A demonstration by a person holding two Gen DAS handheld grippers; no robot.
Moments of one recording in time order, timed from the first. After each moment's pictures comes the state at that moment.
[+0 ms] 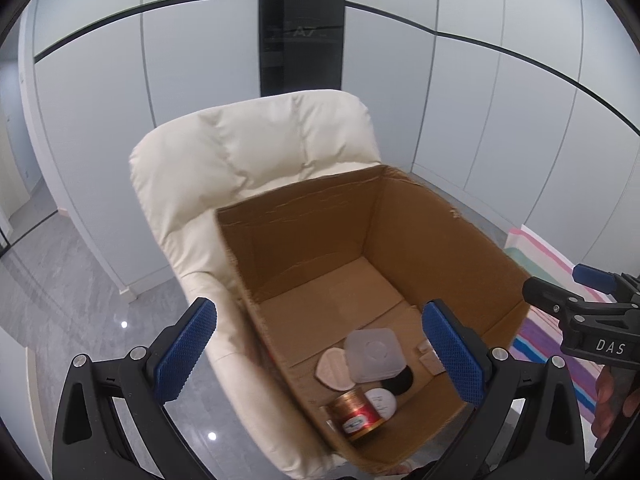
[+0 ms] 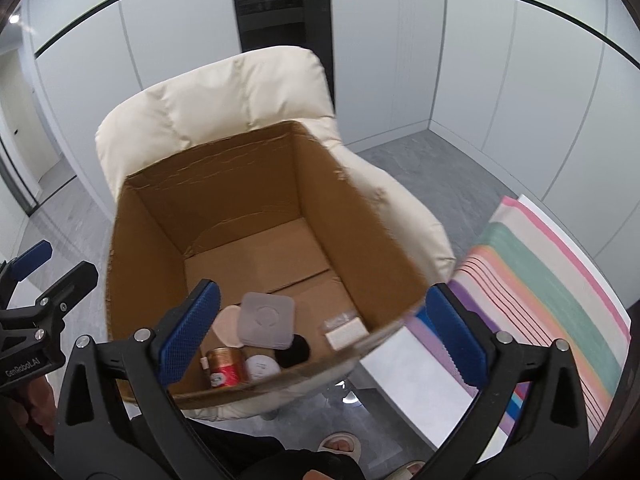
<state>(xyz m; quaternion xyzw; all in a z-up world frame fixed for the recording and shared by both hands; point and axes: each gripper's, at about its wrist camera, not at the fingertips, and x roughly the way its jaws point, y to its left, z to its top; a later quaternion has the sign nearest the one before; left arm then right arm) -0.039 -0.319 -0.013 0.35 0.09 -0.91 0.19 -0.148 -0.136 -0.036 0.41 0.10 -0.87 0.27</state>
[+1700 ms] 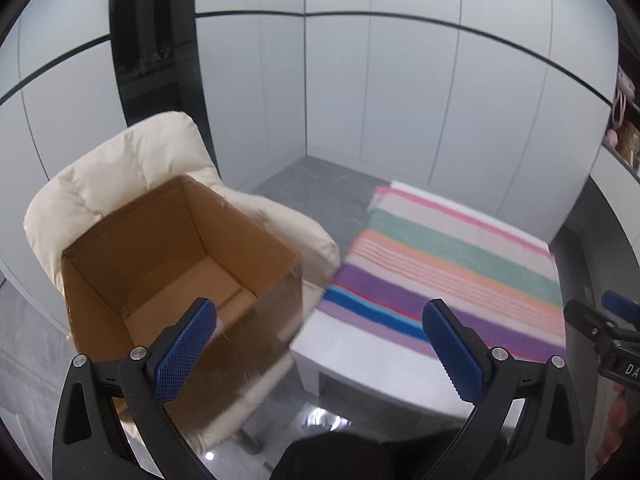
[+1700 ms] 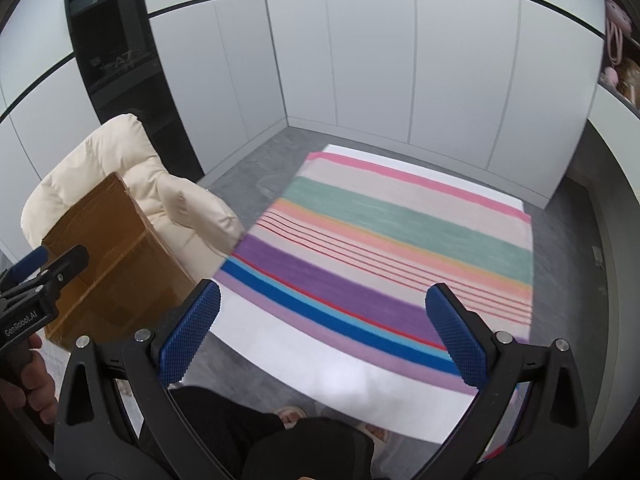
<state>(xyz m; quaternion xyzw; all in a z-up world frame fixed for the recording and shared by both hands) -0.079 -0.088 0.008 0.38 0.02 -0.92 0.04 -0.102 0.164 -0.012 0.41 -0.02 -0.91 0.07</state>
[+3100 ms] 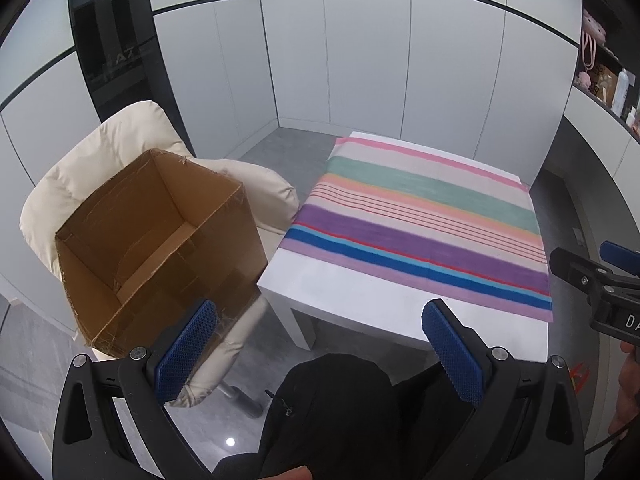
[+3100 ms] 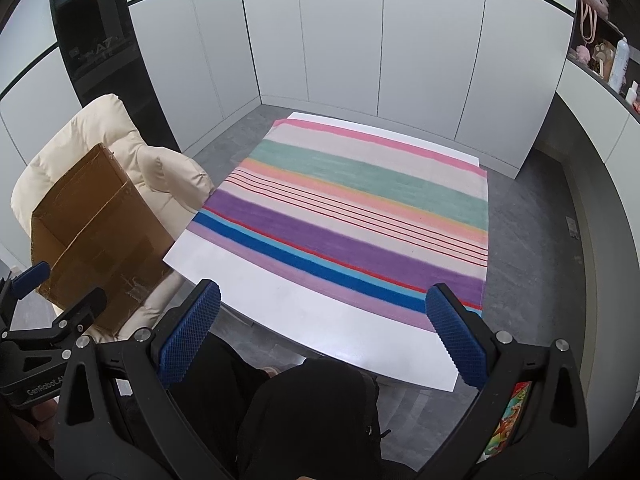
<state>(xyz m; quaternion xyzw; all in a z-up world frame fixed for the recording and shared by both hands) -0.014 -0.020 -0.009 0.43 -0.03 -0.90 0.01 -0.040 0.201 -0.019 0.44 -0.01 -0.90 0.03</state>
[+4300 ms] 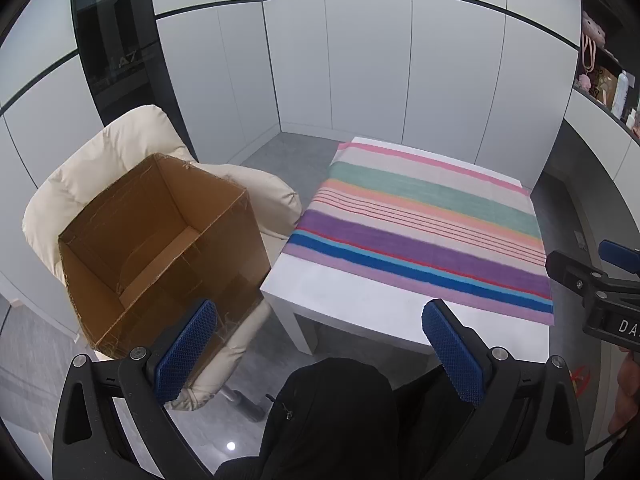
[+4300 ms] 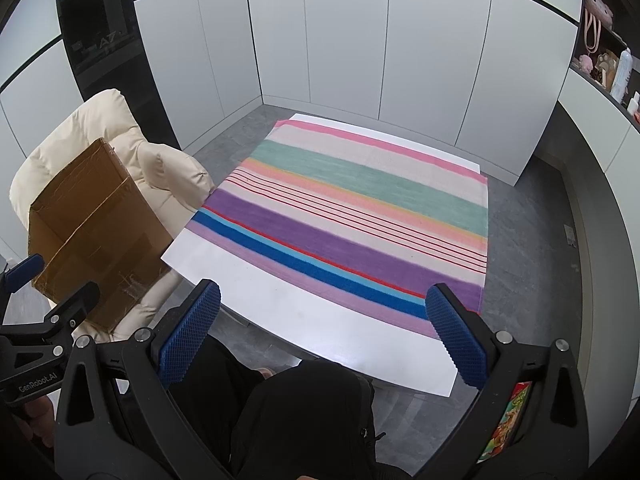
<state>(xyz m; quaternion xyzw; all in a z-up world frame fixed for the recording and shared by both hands) -0.014 -0.024 -0.007 0.42 -0.03 -0.91 0.01 -0.042 0.200 -0.017 0.44 0.01 -0.90 0.04</state>
